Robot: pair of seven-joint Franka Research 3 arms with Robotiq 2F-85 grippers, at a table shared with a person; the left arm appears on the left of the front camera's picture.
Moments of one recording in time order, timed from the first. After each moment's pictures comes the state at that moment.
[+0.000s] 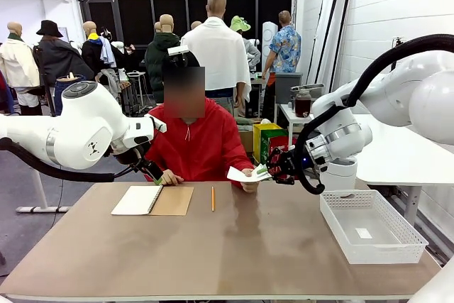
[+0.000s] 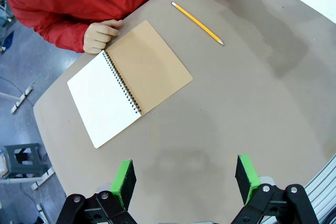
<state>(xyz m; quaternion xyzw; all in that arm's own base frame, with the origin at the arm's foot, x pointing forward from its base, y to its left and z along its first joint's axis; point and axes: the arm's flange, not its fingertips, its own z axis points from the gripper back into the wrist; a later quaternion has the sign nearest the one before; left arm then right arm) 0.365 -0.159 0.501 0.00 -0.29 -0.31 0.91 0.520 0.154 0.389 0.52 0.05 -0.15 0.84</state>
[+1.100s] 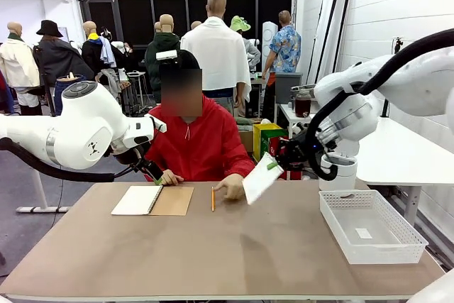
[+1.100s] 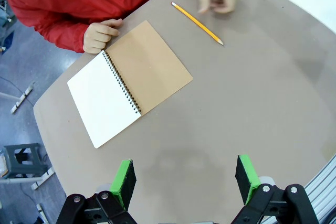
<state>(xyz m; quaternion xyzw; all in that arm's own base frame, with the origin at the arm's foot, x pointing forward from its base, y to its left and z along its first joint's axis) 0.365 -0.159 0.502 0.00 -0.29 -0.31 0.91 0.477 0.136 0.467 0.42 -0.04 -0.01 0.91</state>
